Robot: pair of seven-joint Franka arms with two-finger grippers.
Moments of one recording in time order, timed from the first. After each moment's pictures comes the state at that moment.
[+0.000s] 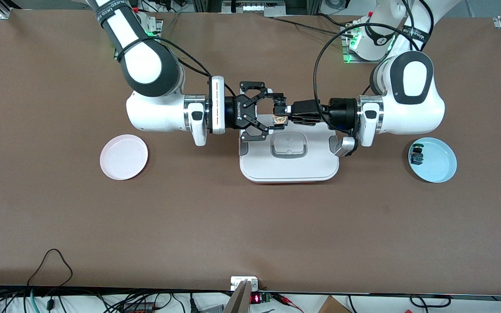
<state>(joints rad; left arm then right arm) 0.02 0.24 -0.37 -1.85 -1.55 1.93 0.32 0.52 0.45 0.09 -1.57 1.73 2.11 -1.79</state>
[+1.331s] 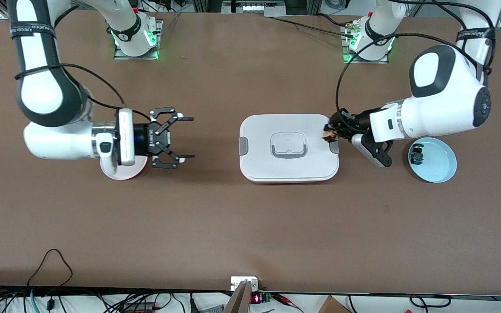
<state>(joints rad) 0.10 0.24 -0.37 -1.76 -0.47 1.86 0.34 0.37 0.39 -0.21 -1.66 1.37 1.69 -1.62</state>
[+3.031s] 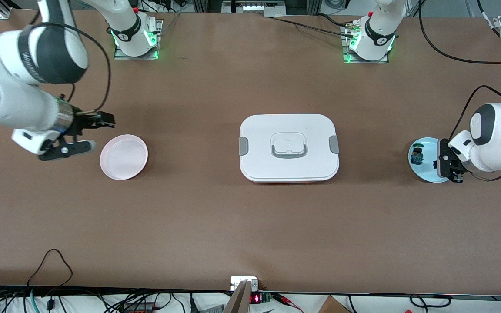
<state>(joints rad) 0.59 0.53 -0.35 -1.88 0.39 2.21 1.64 0.32 0.21 -0.22 -1.63 0.04 1.61 -0.09</state>
